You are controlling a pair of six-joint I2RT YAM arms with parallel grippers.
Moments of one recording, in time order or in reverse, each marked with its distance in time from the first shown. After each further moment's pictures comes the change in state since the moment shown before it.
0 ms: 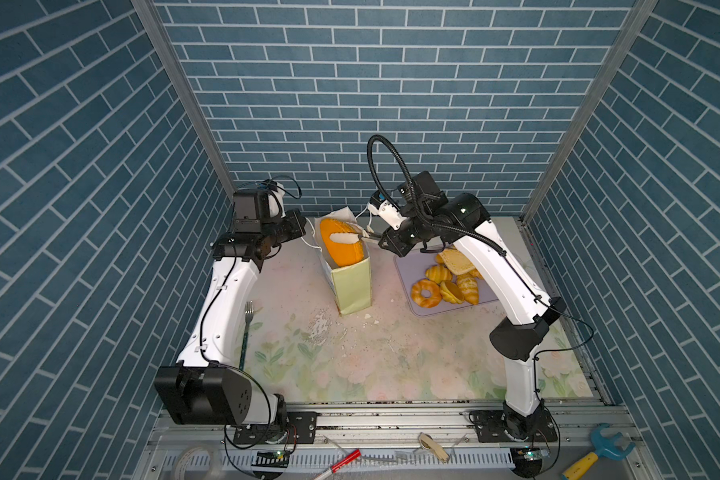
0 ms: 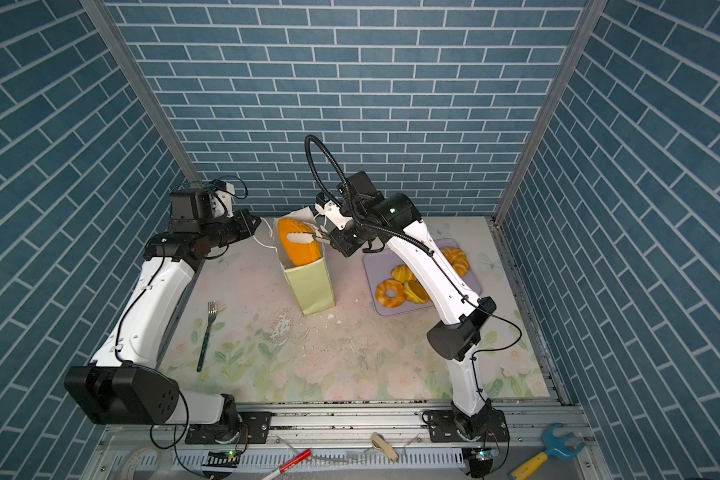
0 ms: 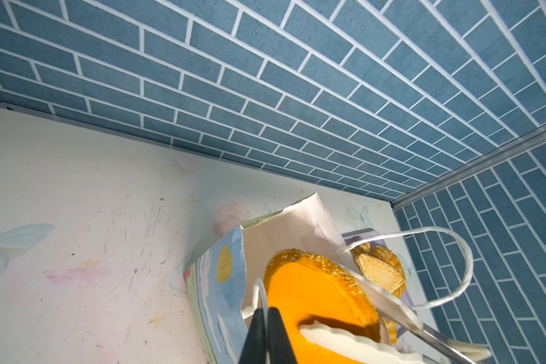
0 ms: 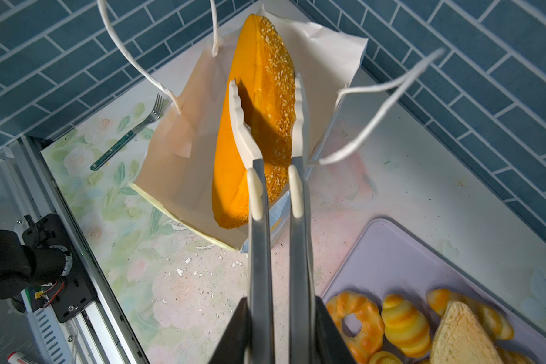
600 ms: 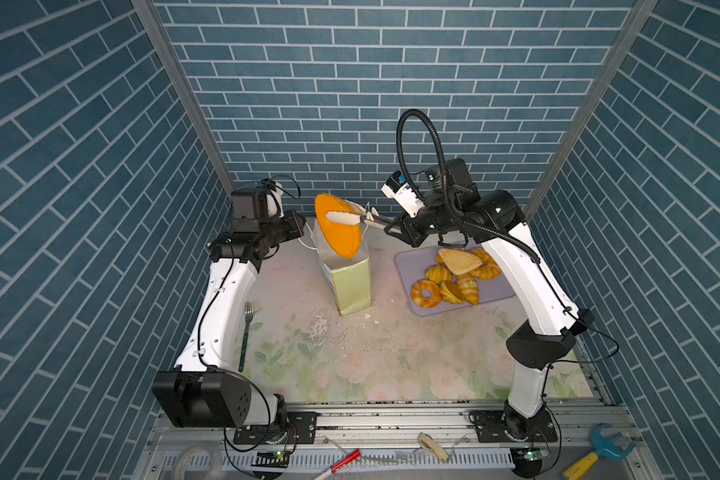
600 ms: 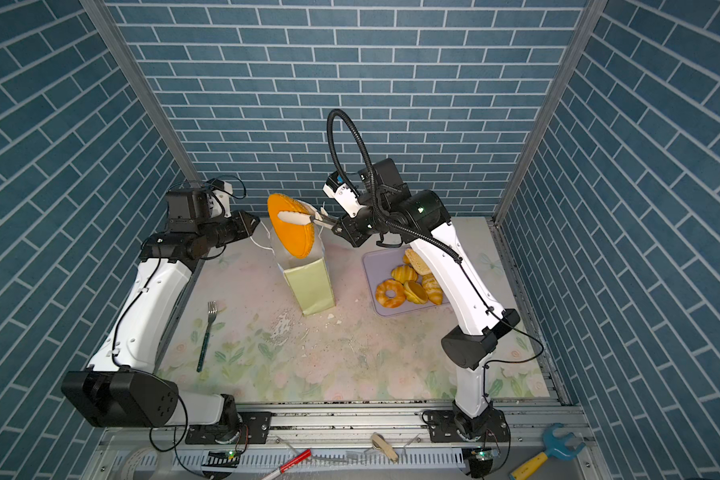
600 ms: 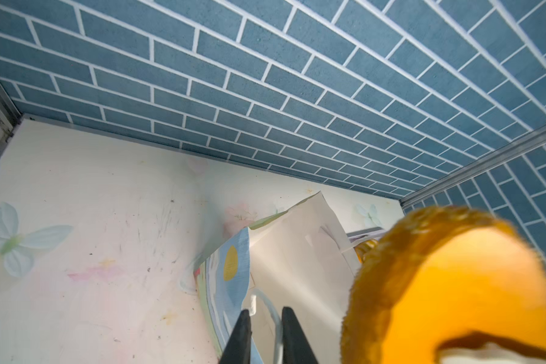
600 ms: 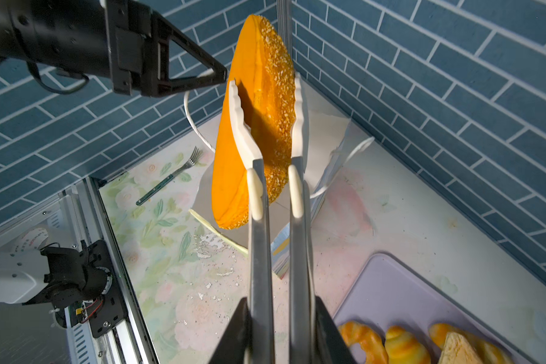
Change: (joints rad) left arm 0.000 -0.014 0.019 -0.039 -0.027 0.029; right arm -0.041 -0.130 -0.032 0.073 -0.108 0.008
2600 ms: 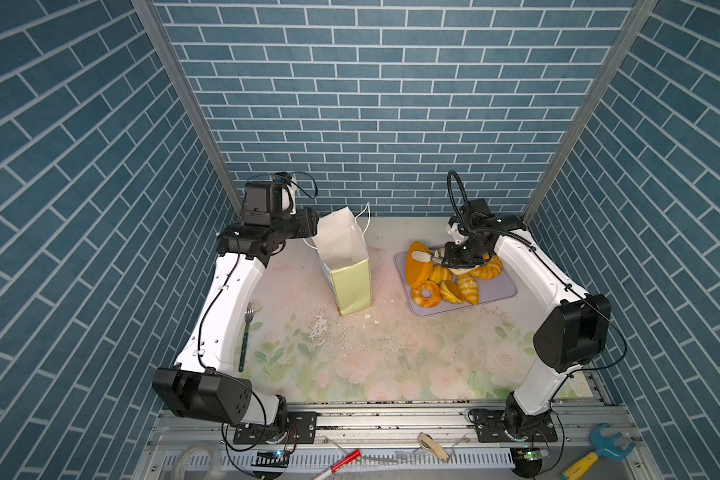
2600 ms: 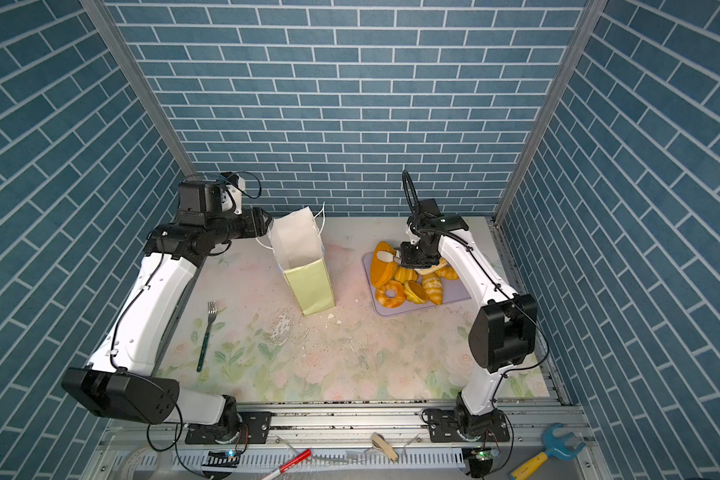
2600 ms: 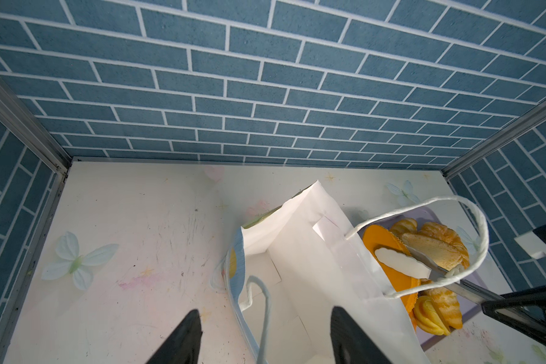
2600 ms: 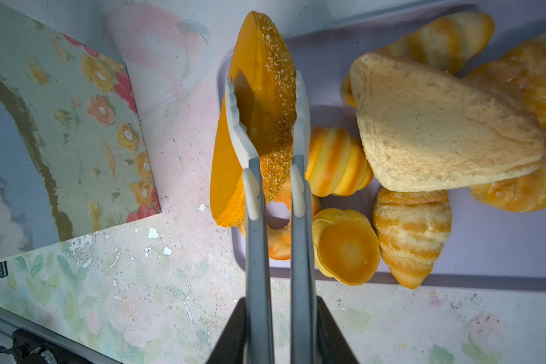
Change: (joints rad) left arm -0.112 0.031 0.132 -0.130 -0.180 0.159; right arm -0.402 -0.137 -0.780 0.165 0.056 0.311
